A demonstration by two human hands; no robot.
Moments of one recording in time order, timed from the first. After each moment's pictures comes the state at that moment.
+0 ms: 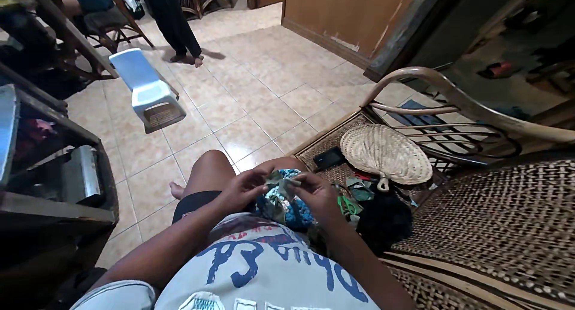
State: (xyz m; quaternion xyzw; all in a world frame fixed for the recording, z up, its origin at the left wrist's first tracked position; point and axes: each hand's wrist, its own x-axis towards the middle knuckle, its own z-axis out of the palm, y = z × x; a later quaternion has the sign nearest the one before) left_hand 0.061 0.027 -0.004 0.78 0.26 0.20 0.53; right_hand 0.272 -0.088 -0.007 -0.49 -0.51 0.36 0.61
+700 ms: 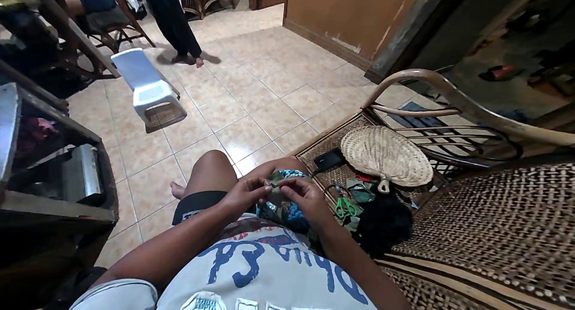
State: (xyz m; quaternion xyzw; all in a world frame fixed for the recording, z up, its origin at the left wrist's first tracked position) left_hand 0.074 0.013 0.003 0.57 0.31 0.19 0.73; right_hand 0.260 -0.083 -0.009 -0.52 -0.45 0.47 0.56
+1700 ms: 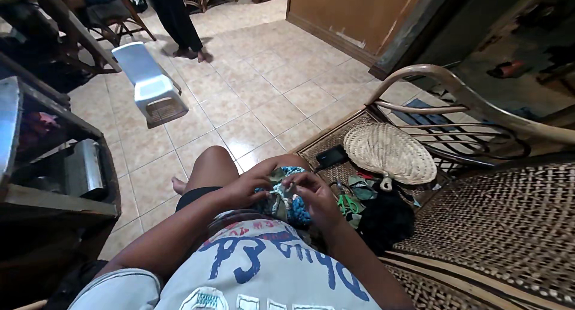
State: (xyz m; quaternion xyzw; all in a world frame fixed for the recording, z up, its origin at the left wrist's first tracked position) left_hand 0.064 0.050 -0.018 0.91 0.15 0.04 0.39; right_hand 0.270 -0.085 -0.021 -0.38 -0.45 0.49 0.65
